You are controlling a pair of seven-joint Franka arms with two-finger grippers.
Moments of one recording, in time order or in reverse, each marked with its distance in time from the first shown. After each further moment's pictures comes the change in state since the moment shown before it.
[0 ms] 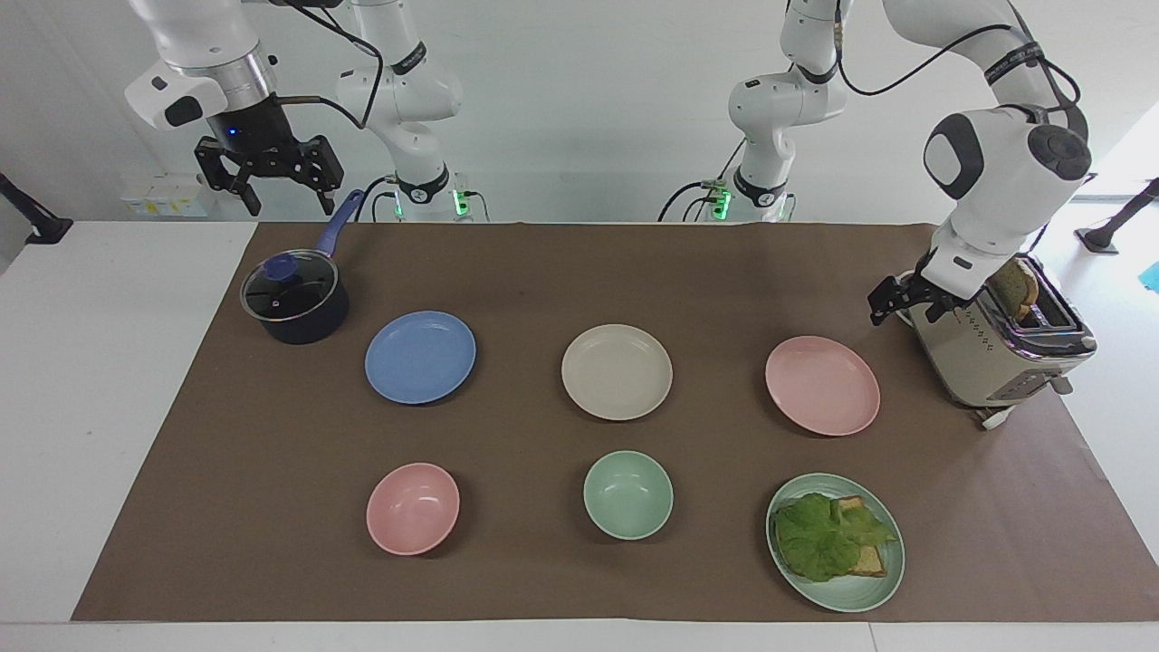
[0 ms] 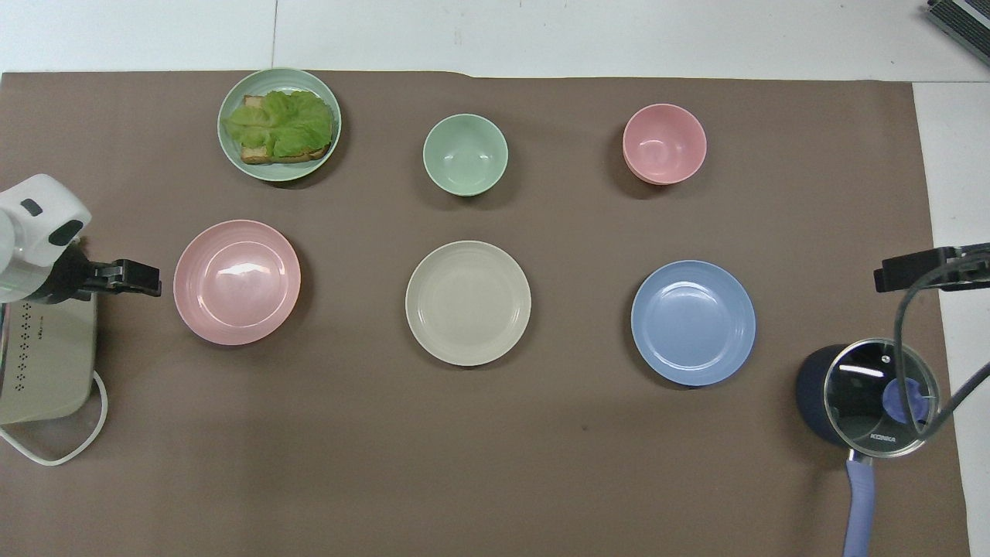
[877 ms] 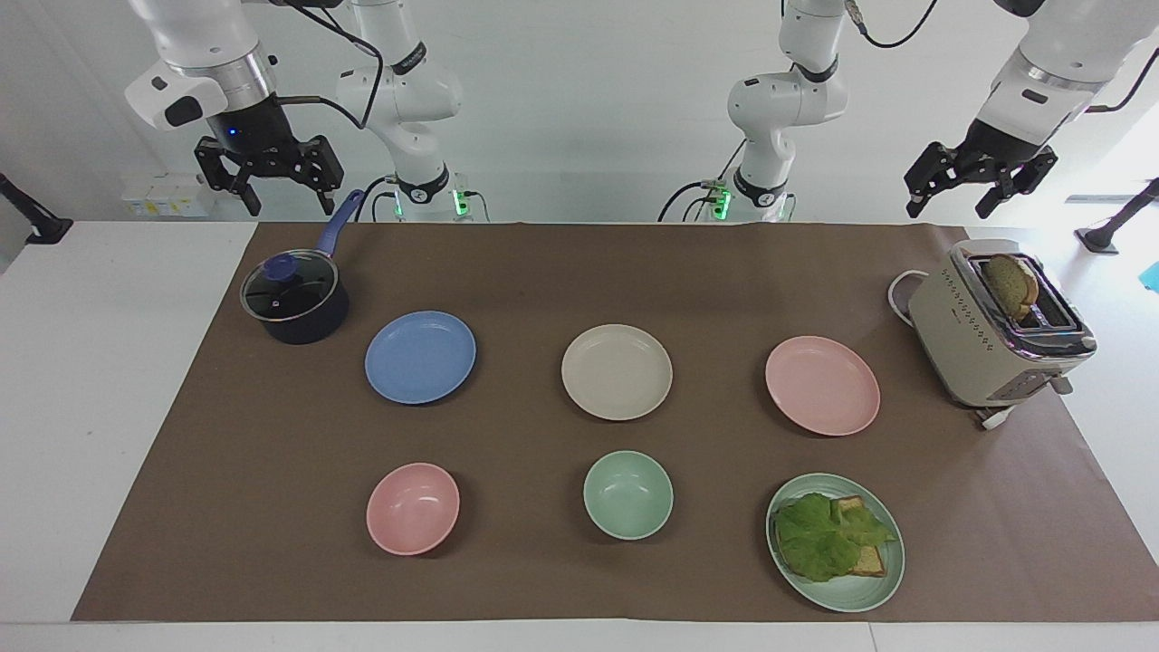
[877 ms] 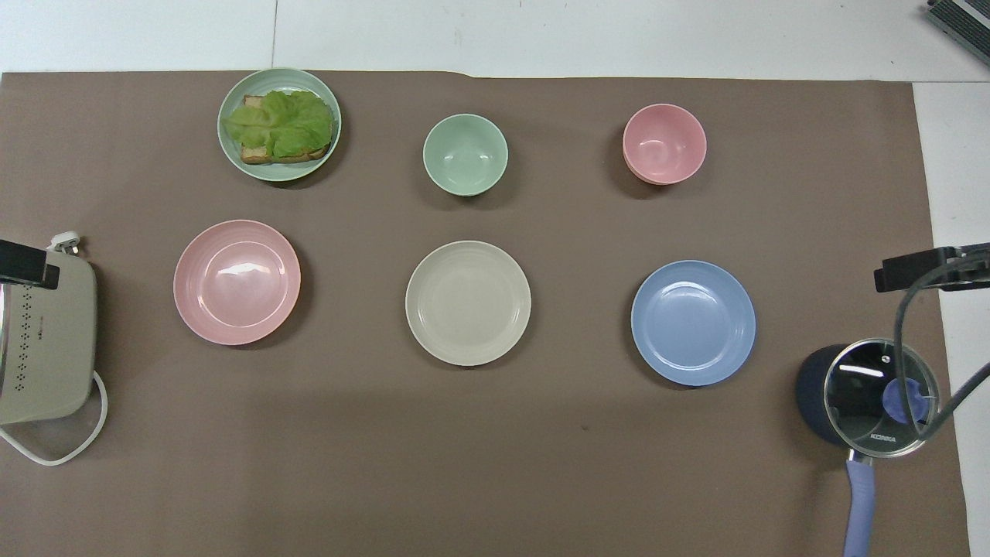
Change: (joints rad) left arm -0.057 -0.079 -0.004 0.481 0.000 -0.533 -0.002; right arm 0.000 0.000 0.000 0.000 0.000 0.000 0.000
